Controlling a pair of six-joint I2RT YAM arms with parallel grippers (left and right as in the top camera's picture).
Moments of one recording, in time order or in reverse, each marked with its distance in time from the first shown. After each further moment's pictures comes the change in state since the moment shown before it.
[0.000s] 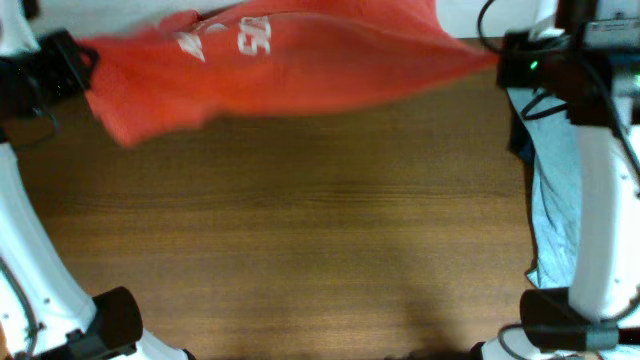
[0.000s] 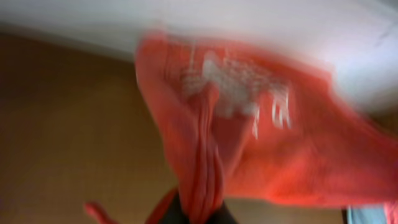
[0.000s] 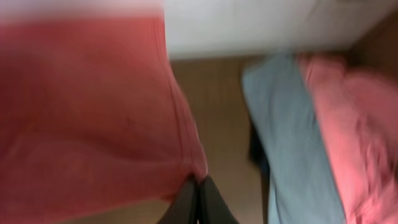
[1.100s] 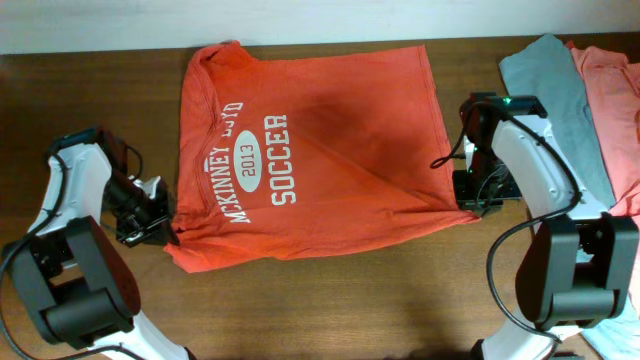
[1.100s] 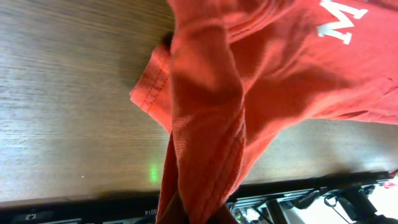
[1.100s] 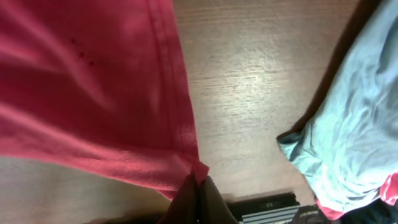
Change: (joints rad) left arm -0.008 0.113 -1.038 0.017 -0.270 0.090; right arm -0.042 0.096 -0.840 -0.012 0.007 0.021
